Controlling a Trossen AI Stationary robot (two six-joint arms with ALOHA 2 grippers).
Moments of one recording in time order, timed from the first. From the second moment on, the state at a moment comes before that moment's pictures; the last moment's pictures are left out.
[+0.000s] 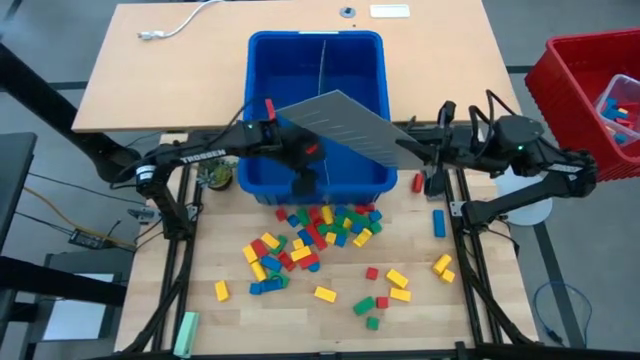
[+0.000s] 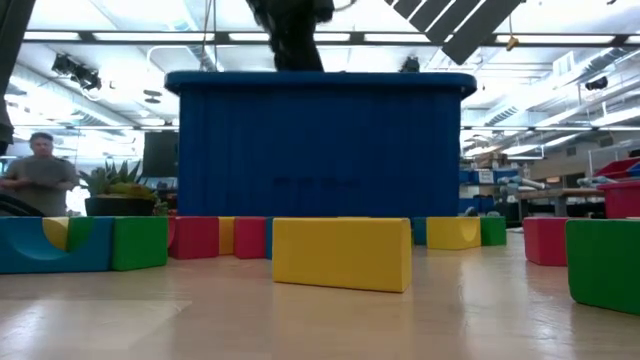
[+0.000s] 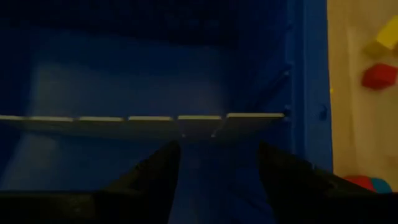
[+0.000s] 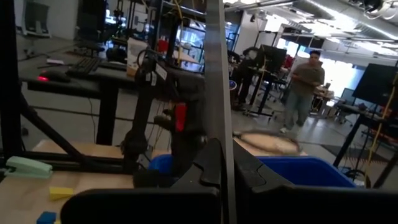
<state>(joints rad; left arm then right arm) 0.25 1.71 1.74 -0.92 0.00 0.15 0.09 0.91 1.31 -0.33 0.33 -0.26</state>
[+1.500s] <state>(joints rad) 0.26 1.40 2.16 -0.99 -0.23 0.34 -0.23 1.21 1.31 -0.21 0.05 -0.41</state>
